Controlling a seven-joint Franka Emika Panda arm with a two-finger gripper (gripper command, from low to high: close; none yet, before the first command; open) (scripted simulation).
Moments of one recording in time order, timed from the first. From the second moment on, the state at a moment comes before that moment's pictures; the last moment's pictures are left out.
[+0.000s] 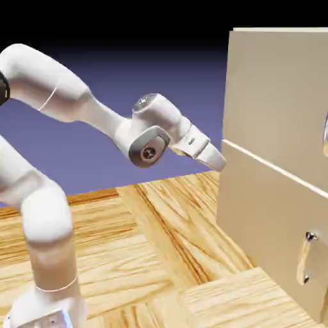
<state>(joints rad) 0.04 -0.58 -0.03 -2.79 -0.05 3.04 0.70</state>
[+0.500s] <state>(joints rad) 0.37 -0.74 -0.42 -2.55 -0.70 3.06 0.15</state>
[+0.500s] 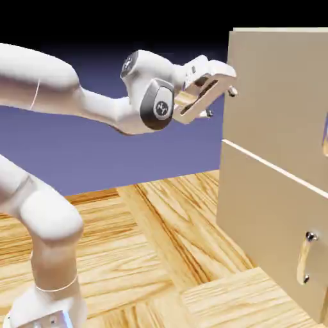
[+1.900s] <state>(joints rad) 1.33 -1.12 -1.41 -1.85 -2.26 3.10 -1.19</state>
